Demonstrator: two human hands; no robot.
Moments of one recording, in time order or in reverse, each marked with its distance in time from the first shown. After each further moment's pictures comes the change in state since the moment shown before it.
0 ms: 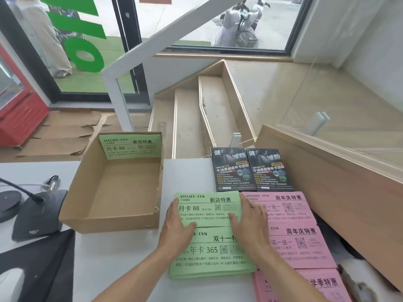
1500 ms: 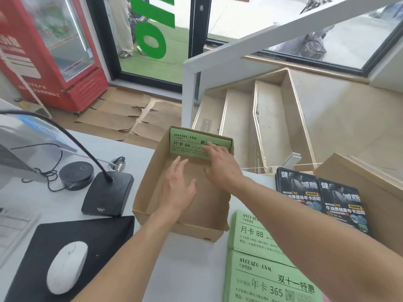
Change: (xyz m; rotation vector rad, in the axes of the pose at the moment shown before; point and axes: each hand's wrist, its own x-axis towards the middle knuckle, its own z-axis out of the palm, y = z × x) left_hand 0.079 -0.021 -0.177 0.145 0.401 0.154; right_hand 0.111 -0.300 0.045 -0.120 -0.253 -0.678
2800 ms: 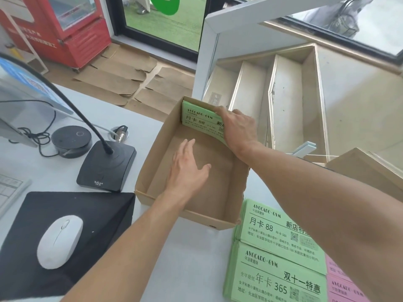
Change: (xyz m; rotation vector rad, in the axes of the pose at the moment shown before) left_hand 0.013 -0.014 0.017 -0.154 -0.081 -0.173; right_hand 0.070 0.019 0.013 -0.379 0.310 -0.187
